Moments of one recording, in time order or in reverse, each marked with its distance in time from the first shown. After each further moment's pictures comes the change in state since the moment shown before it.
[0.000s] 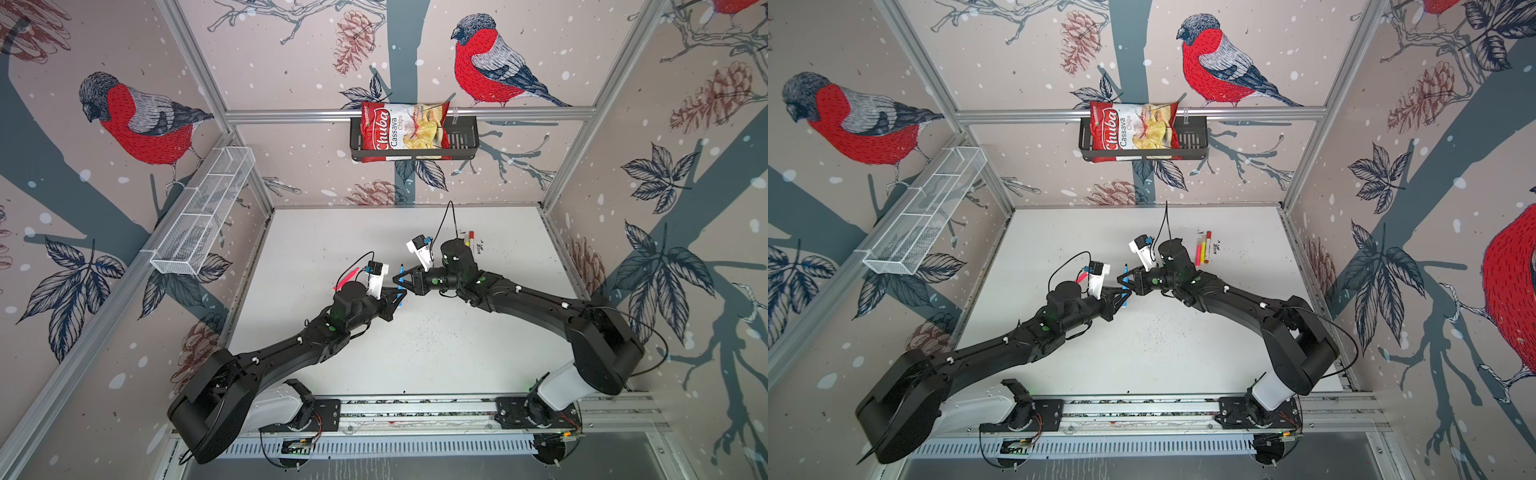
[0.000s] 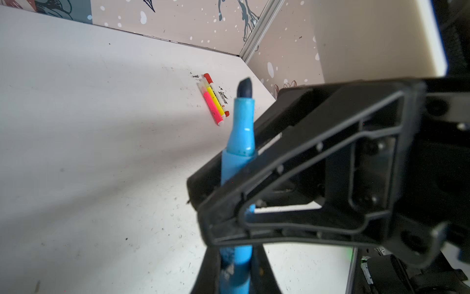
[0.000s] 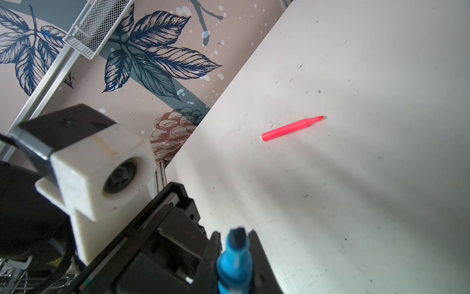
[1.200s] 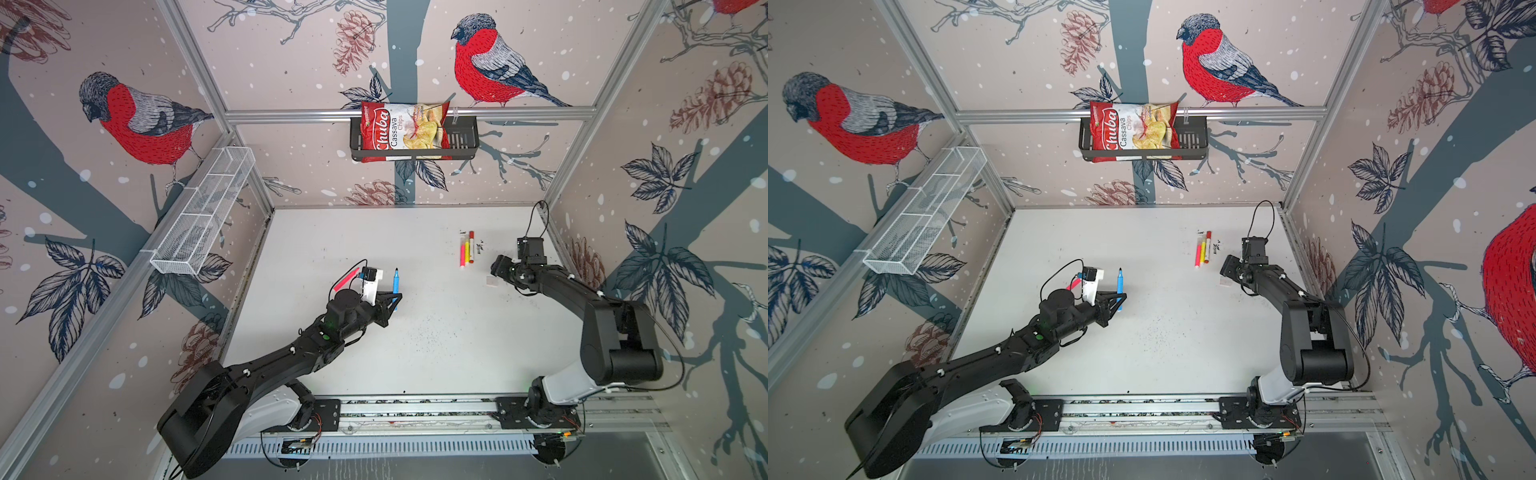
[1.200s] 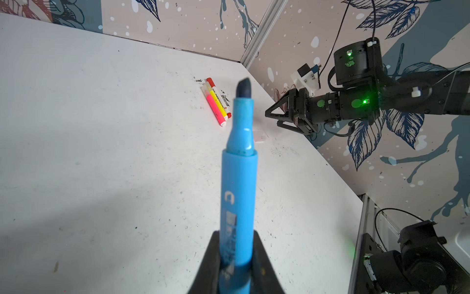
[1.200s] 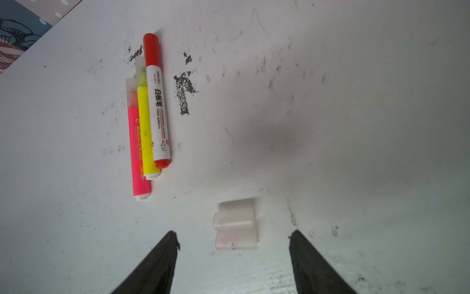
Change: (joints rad) left arm 0.000 -0.079 -0.084 0.029 -0.026 0.004; right arm -0.687 0.010 -0.083 -0.387 0.507 0.003
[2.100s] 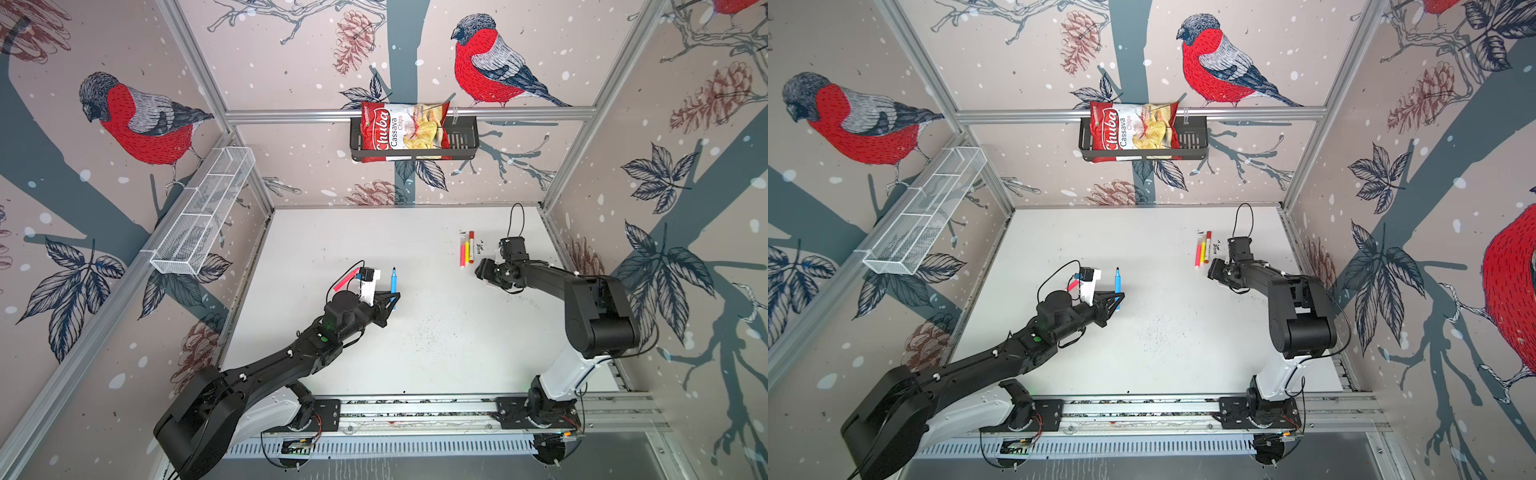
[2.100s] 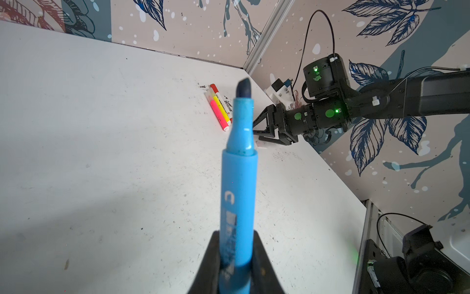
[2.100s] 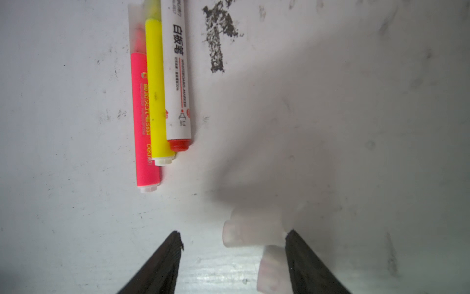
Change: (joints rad) left arm 0.000 -0.032 -0.013 -0.002 -0.027 0.000; right arm 0.073 0.176 0.066 0.023 -0.083 -0.029
